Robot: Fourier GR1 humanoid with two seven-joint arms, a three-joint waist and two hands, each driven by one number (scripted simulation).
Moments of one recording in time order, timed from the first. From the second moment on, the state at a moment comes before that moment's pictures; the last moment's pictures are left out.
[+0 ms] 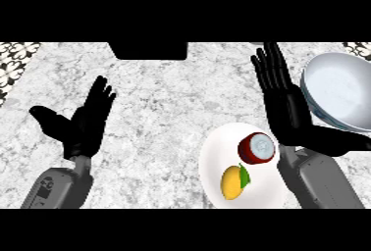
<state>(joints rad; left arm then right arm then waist) -0.23 0.24 -0.19 -1.53 0.35 0.37 0.17 -0.40 -0.22 0.27 -1.58 -0.32 -0.25 -0.19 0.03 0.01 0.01</state>
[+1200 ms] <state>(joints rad) -0.17 0.28 -0.25 -1.50 0.19 0.28 0.03 0.15 -0.42 0.40 -1.92 0.11 -0.50 -0.26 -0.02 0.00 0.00</state>
